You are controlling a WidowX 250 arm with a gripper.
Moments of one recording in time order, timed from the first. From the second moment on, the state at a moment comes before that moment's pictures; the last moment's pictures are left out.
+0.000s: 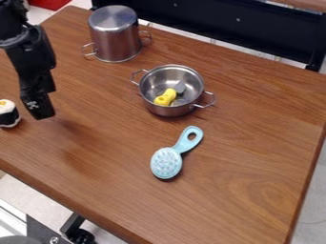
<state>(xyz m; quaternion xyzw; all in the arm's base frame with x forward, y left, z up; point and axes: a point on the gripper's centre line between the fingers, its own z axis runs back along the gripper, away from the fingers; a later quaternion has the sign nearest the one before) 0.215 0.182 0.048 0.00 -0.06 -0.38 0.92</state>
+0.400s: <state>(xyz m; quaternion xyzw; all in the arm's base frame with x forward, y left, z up) 0.212 0.231 0.049 0.00 -0.05 -0.43 0.90</state>
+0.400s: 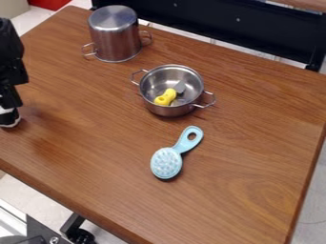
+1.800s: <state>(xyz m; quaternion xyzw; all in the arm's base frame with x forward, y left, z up) 0.182 0.246 0.014 0.02 0.00 -0.49 0.87</state>
